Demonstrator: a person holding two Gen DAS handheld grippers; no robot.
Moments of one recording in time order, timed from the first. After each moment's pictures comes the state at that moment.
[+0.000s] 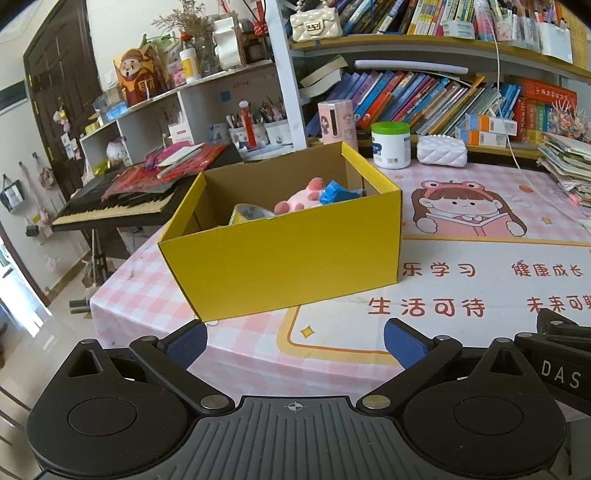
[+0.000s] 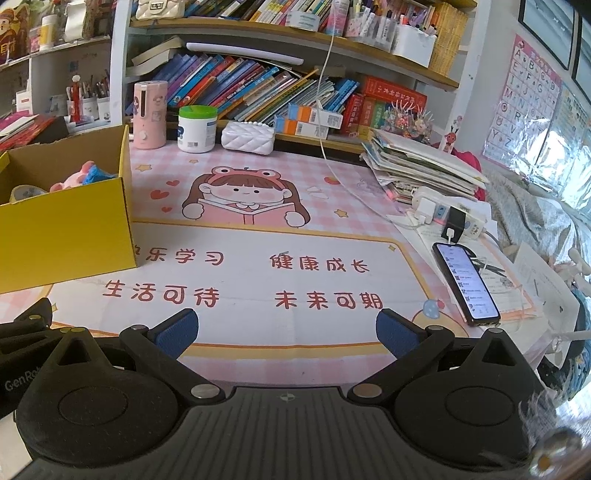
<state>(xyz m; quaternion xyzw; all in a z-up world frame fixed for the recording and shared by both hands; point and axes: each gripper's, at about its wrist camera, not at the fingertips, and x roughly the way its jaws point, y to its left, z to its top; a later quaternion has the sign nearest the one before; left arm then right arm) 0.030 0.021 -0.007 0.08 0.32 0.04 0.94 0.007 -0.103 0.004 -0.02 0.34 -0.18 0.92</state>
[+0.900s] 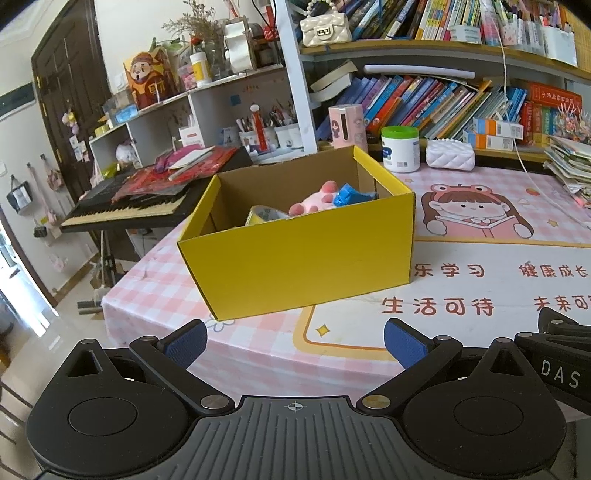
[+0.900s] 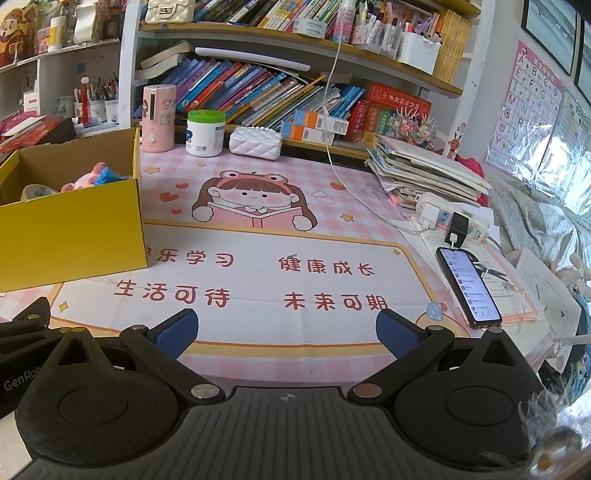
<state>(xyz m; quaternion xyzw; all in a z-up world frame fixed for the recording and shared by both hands) 0.021 0.030 -0.004 0.09 0.32 0.05 0.94 0.003 -0.093 0.008 -0.03 0.33 -0.18 0.93</state>
